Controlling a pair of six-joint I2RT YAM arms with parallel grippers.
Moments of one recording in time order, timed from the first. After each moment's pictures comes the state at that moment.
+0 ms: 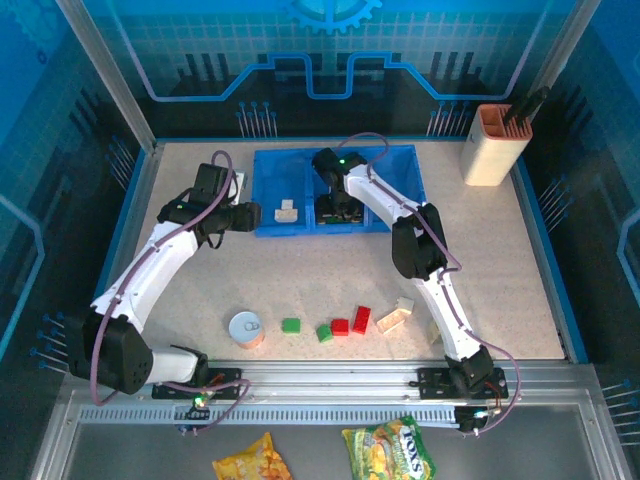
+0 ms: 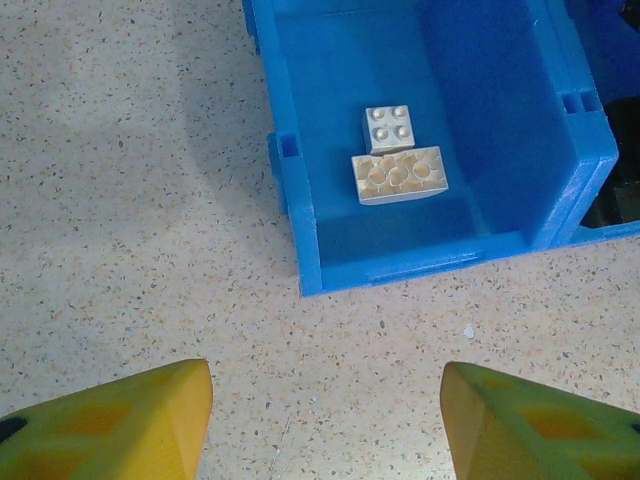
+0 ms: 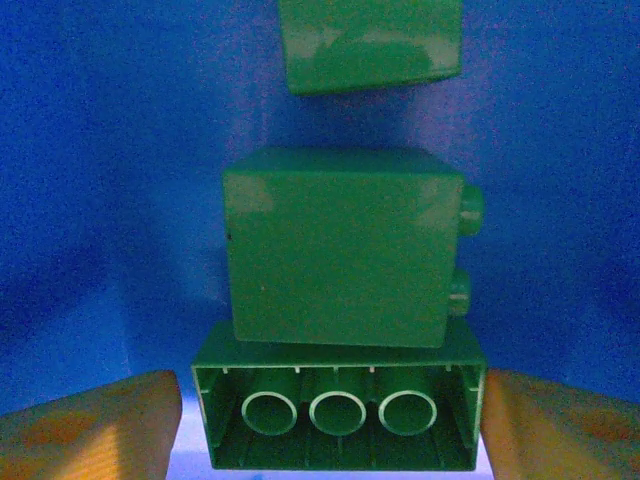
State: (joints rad) left arm -0.22 1.33 1.16 -0.71 -0.02 -0.17; right arm 0.56 2.50 2.31 -1.25 0.02 0.51
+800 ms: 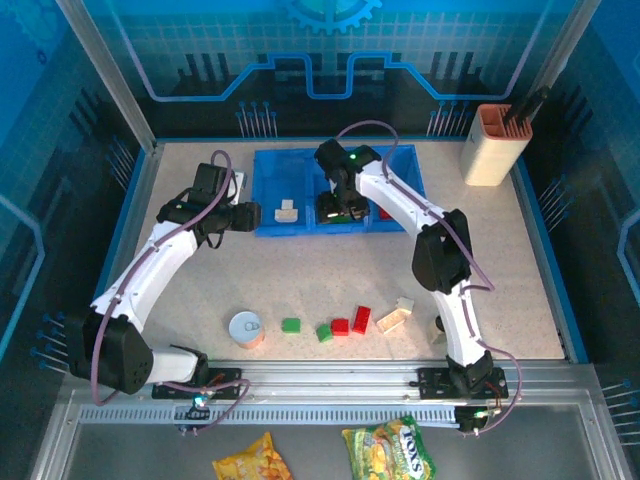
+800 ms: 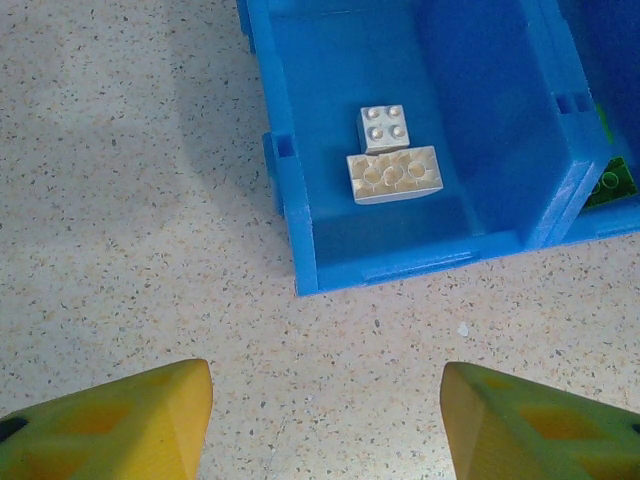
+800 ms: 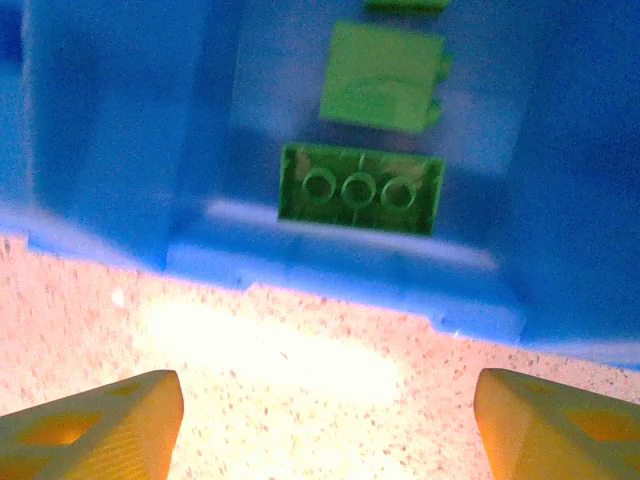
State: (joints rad) left arm -0.21 1.33 1.16 -0.71 0.00 -0.17; right arm 0.60 2.19 2.08 -1.25 0.02 0.38
